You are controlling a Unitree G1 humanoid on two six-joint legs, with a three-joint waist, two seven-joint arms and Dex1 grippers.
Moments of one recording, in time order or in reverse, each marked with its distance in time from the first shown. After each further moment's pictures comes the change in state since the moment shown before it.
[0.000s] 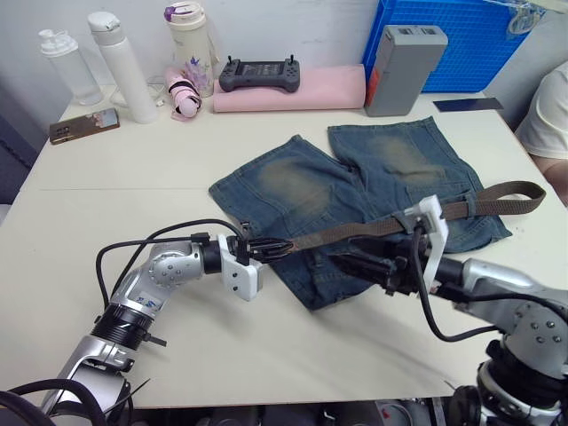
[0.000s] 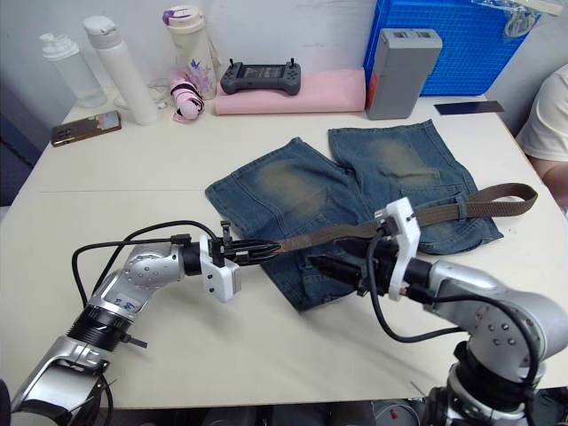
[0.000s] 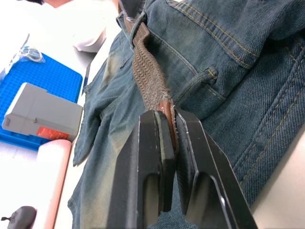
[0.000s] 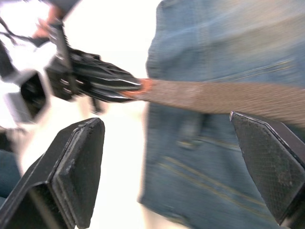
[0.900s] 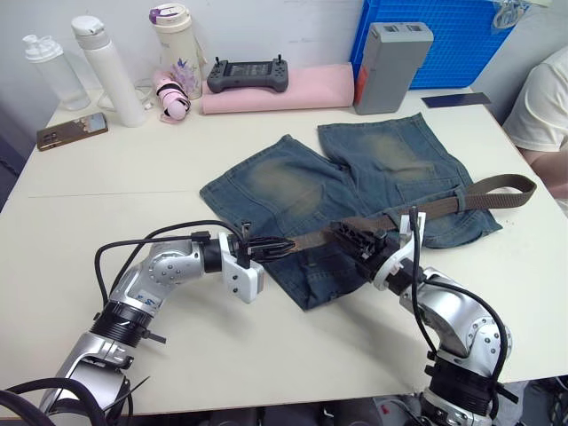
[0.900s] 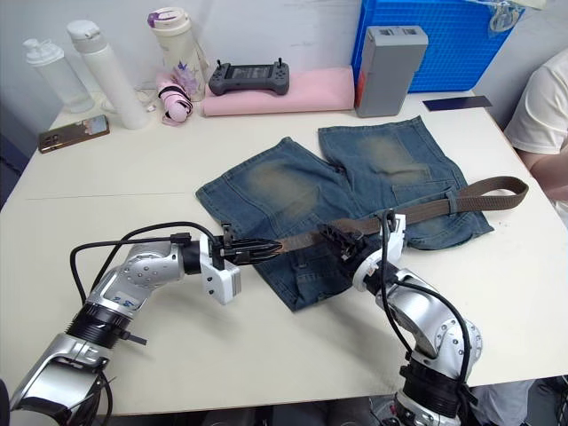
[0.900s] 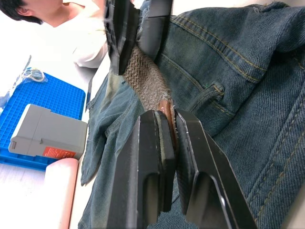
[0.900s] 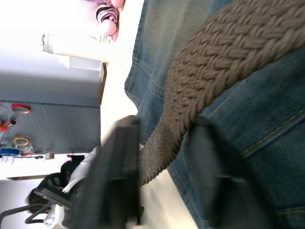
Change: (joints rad) left arm -0.015 0.005 -0.001 -0.003 0.022 -0.036 0.016; right arm 0.108 0.162 0.149 0.311 0.816 -0.603 -1.088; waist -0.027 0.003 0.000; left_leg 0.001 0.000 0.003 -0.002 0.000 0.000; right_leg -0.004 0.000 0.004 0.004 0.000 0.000
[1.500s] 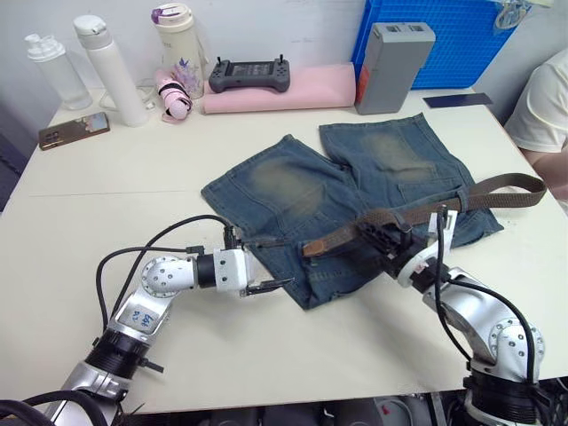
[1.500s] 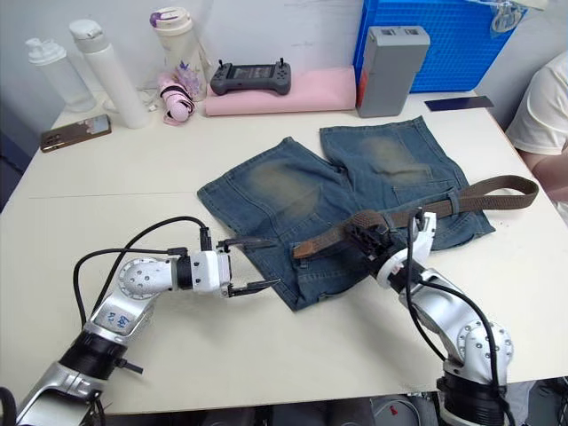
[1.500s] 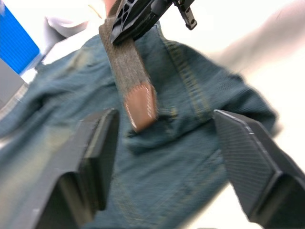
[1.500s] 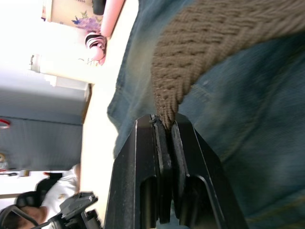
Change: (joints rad) left arm 0.191 0.002 0.013 -0.235 -0.470 0.525 -0.219; right arm 0.092 -0.296 0.073 0.008 -0.027 -0.199 0.207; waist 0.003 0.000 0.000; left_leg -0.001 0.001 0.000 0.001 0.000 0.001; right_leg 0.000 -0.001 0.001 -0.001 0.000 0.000
